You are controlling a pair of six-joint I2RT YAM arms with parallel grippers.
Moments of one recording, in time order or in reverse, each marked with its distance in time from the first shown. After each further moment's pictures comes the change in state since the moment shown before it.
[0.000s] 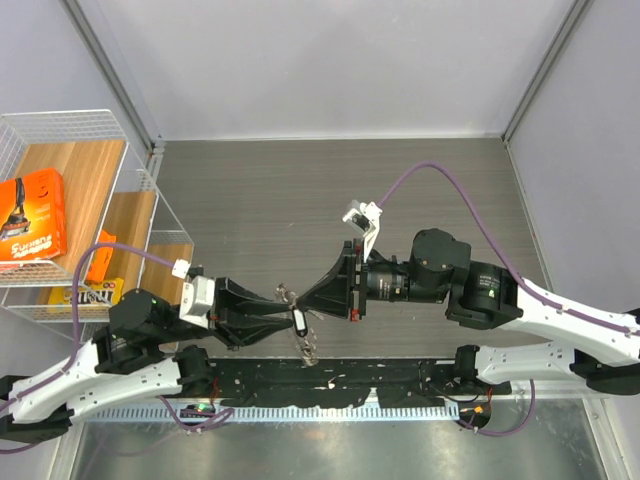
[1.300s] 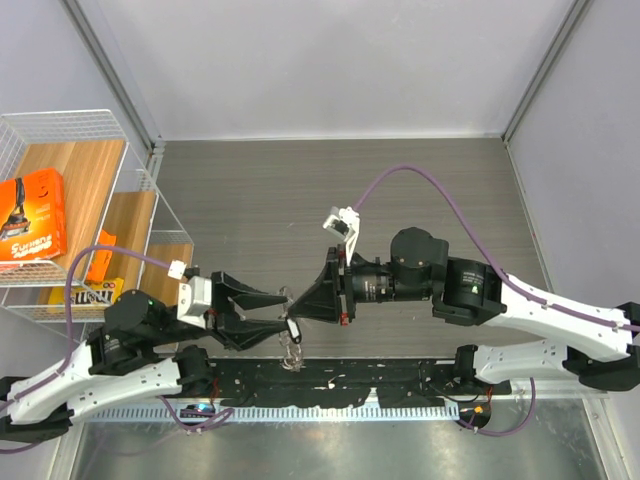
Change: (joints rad) left arm 0.000 -0.013 0.020 -0.072 -0.049 0.030; right arm -0.002 0.073 0.018 -0.020 -0.069 0.013
